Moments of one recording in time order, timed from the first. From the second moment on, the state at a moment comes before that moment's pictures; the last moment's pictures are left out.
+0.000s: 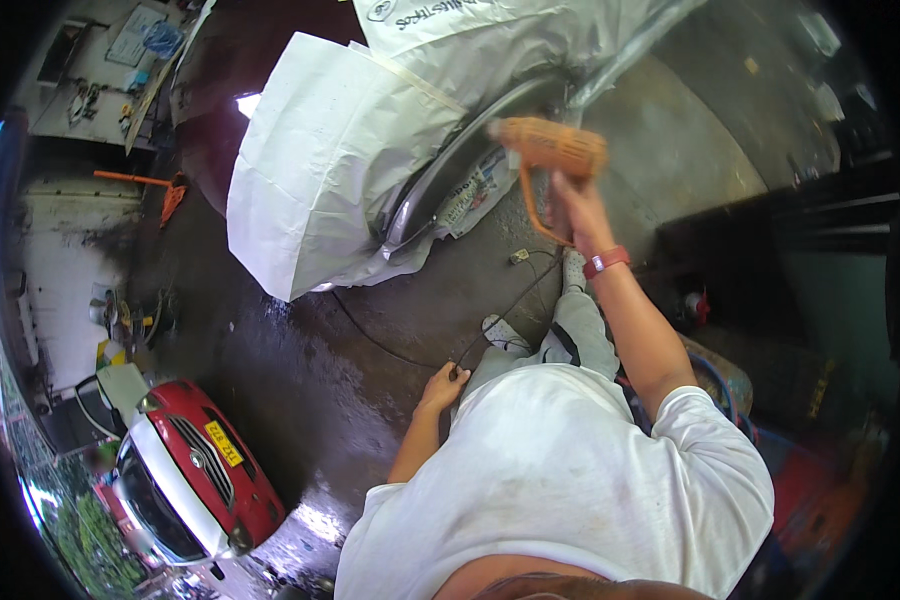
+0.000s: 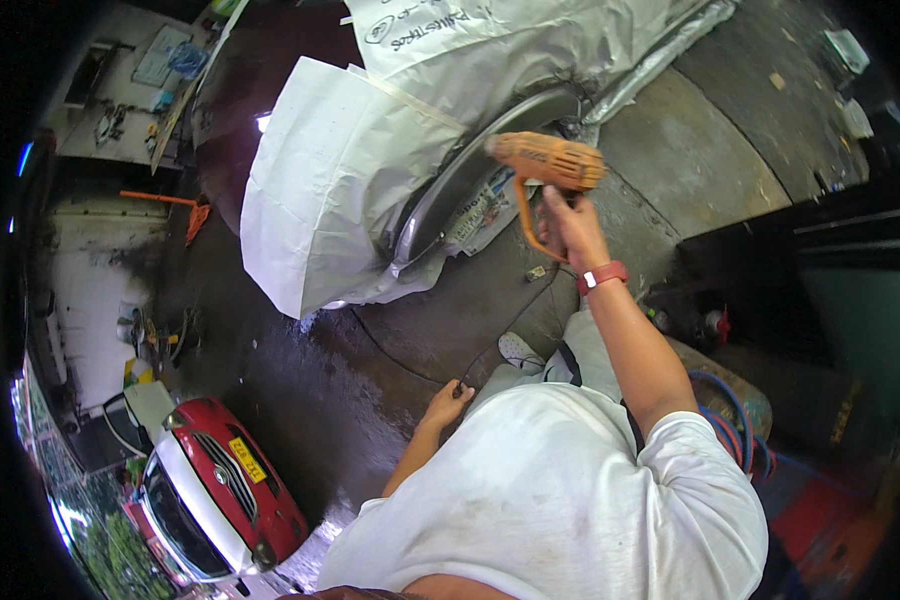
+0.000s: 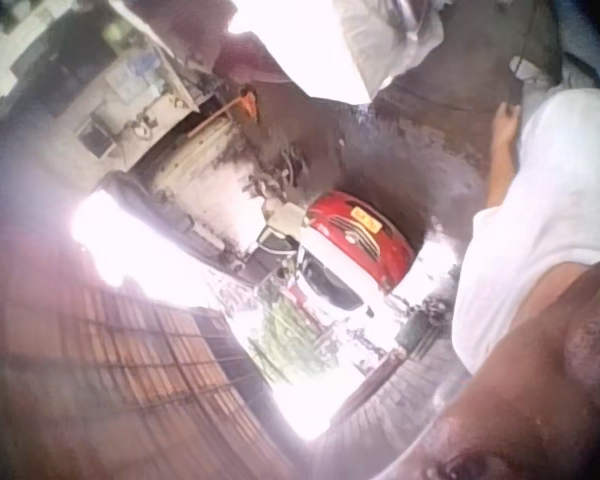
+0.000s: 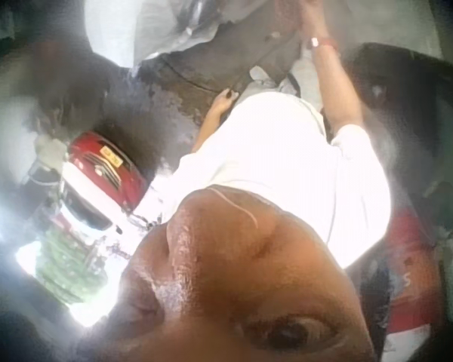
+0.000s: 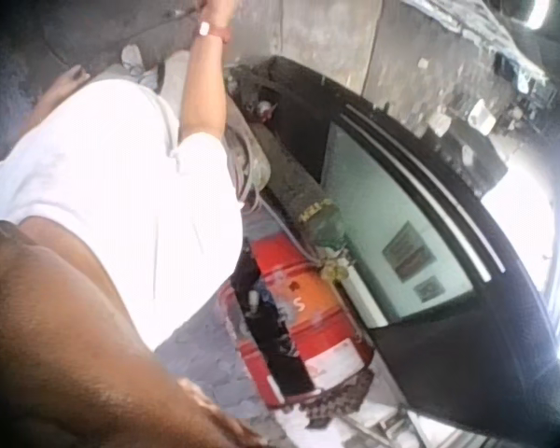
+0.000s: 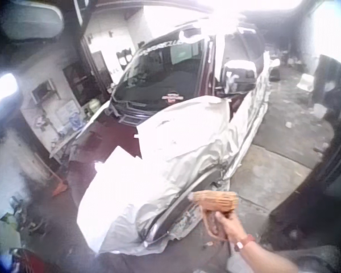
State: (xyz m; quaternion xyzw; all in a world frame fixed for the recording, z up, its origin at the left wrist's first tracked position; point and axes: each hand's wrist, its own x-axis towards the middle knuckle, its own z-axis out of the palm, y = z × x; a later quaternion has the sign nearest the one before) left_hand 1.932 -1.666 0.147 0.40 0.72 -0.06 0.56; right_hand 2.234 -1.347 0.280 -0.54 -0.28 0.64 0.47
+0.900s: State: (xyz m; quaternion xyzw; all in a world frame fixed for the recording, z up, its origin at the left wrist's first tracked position) left_hand 2.117 -1.476 0.201 0.43 0.75 0.16 0.47; right_hand 2.461 -1.087 0.113 -0.73 -0.19 0.48 0.45
